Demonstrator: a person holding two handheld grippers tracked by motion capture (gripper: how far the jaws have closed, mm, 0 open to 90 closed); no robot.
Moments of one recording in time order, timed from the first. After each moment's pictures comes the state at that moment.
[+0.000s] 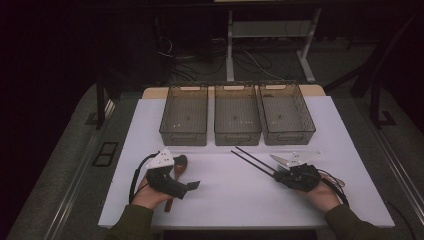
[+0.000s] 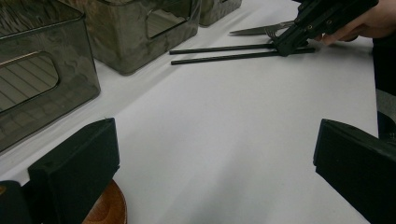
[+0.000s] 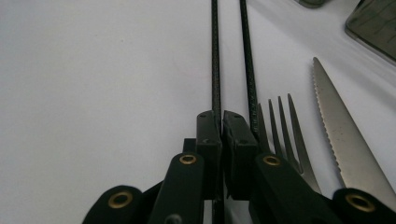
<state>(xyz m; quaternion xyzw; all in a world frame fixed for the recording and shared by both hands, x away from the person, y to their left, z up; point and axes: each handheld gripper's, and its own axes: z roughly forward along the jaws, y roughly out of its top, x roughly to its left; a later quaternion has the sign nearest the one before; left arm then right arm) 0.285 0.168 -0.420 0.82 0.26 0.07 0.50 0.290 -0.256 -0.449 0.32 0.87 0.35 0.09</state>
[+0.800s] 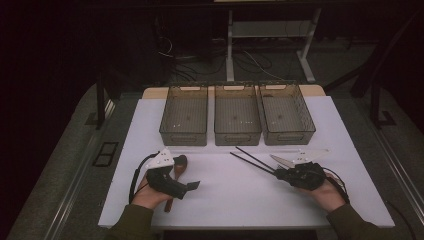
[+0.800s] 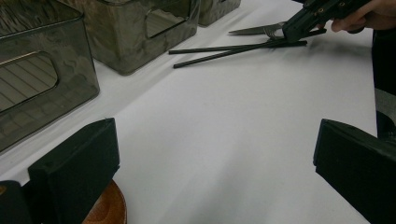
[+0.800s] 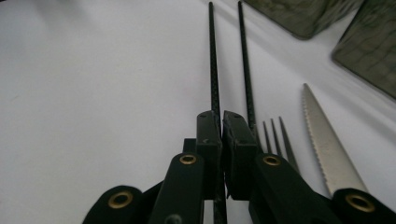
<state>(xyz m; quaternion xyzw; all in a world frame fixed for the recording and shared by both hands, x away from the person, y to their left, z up) 0.286 0.168 -0.420 0.82 0.26 0.07 0.50 0.287 -0.263 -0.433 0.32 0.86 0.39 0.08</state>
